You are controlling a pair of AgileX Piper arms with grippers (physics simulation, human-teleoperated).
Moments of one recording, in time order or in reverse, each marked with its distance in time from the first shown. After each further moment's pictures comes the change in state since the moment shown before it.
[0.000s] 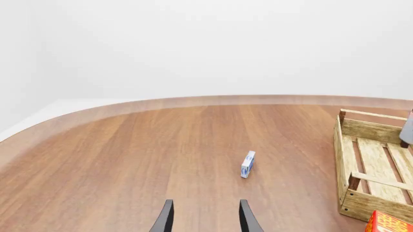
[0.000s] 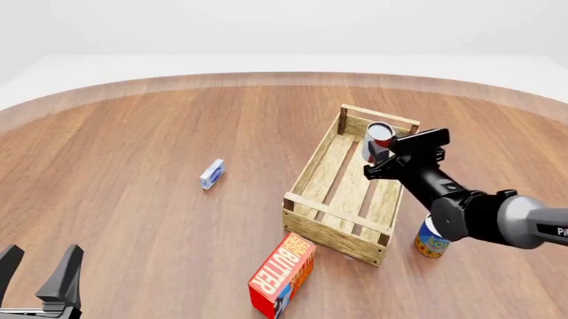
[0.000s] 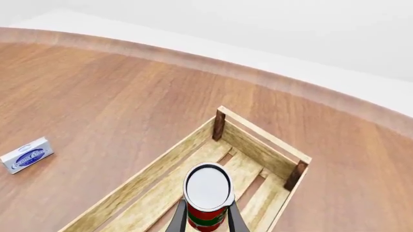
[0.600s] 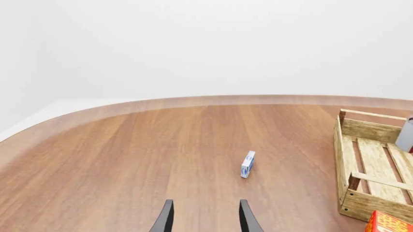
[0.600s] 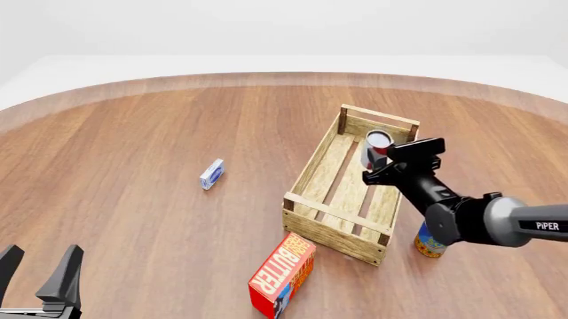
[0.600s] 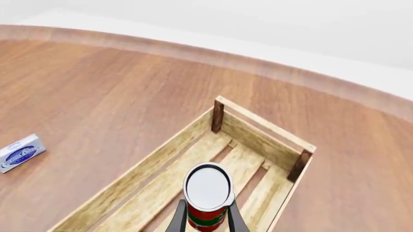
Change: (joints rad) left arm 0.000 0.000 0.000 0.000 0.000; right arm -0.012 0.080 0.010 -0.075 0.028
